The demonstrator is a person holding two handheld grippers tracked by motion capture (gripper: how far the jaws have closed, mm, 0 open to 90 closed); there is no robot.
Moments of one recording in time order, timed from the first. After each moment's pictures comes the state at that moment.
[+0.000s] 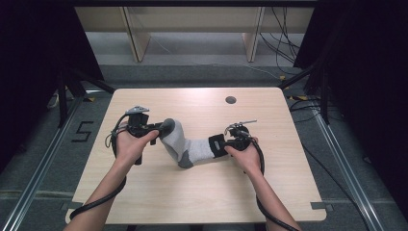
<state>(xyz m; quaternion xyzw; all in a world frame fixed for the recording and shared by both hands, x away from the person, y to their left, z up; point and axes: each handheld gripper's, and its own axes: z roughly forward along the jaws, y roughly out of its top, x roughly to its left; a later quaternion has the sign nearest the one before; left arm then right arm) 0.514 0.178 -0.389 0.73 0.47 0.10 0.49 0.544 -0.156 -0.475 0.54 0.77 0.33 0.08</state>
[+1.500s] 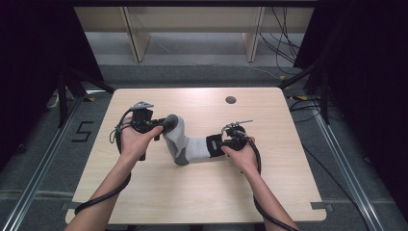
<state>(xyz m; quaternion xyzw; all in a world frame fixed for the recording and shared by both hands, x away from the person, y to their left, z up) 0.520 0.167 -0.378 0.73 0.47 0.12 0.48 0.544 -0.145 -0.475 0.54 0.77 0.32 0.08</state>
